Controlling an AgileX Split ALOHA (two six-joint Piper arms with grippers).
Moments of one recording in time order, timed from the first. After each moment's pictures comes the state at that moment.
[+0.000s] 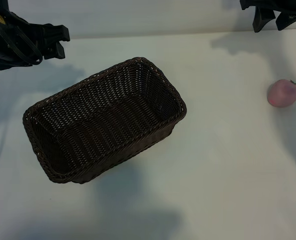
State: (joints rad) left arm -0.22 1.53 -1.21 -0.05 0.65 -0.32; right arm 0.21 2.03 -1.94 0.11 1.22 0.01
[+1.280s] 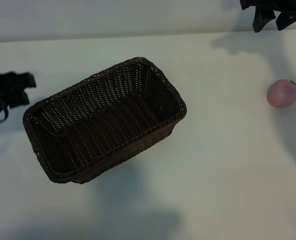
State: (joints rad) left arm -0.18 1.24 -0.87 0.09 0.70 -0.53; right arm 0.21 2.03 -1.94 0.11 1.22 0.01
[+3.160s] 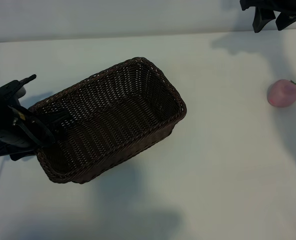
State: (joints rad) left arm -0.18 1.61 -0.68 -0.03 0.31 -0.64; right arm 0.21 2.03 -1.94 0.11 1.22 0.00
